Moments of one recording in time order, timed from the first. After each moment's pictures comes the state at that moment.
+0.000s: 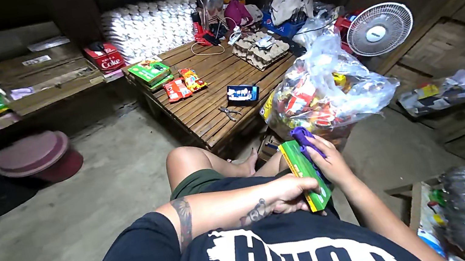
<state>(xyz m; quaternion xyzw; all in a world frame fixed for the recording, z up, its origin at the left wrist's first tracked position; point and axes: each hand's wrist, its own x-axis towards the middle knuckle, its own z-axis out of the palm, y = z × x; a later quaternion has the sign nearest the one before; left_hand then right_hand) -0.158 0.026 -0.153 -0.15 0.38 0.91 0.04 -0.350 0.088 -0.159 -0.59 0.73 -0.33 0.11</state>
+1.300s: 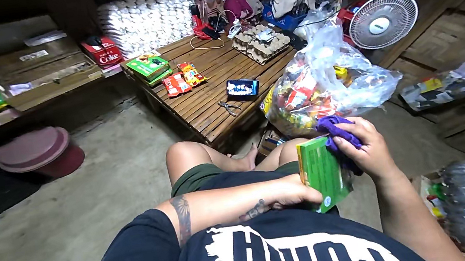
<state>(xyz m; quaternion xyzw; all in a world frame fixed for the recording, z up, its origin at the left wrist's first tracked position) -0.144 0.027 -0.141 -0.08 0.58 0.81 0.05 -0.377 0.108 -0.105 -0.65 0.67 -0.37 -0.04</state>
